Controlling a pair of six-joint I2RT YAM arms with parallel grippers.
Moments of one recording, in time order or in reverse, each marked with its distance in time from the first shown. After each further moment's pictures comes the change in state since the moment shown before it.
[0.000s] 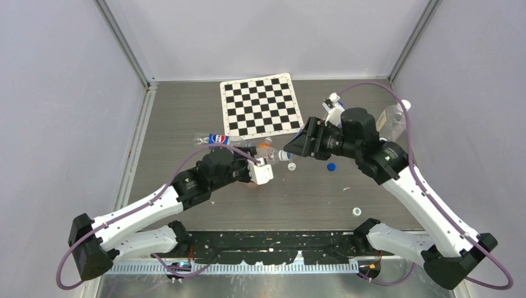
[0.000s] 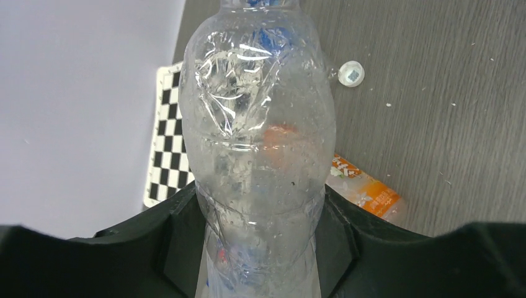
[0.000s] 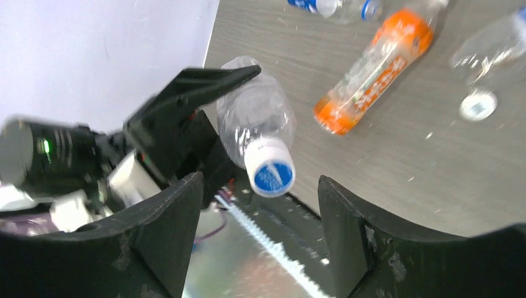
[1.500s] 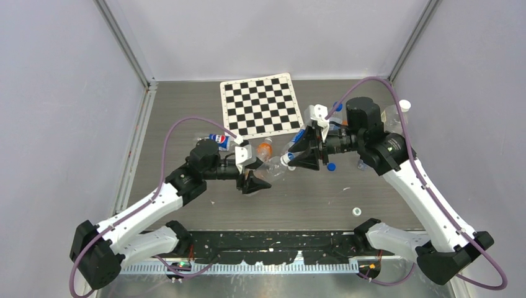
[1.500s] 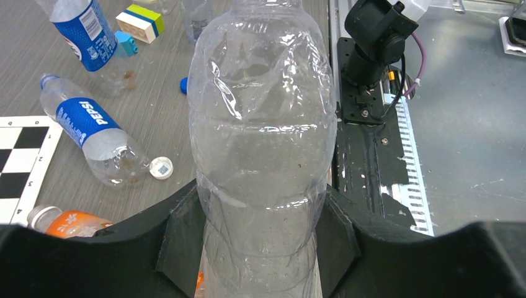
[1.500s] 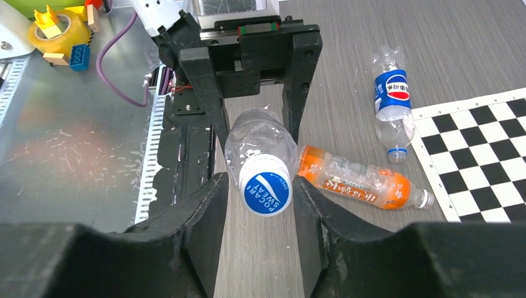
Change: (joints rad) left arm 0.238 0.005 -0.063 0.172 0.801 -0.682; right arm -0.088 0.029 0.087 -0.014 -0.636 -1.160
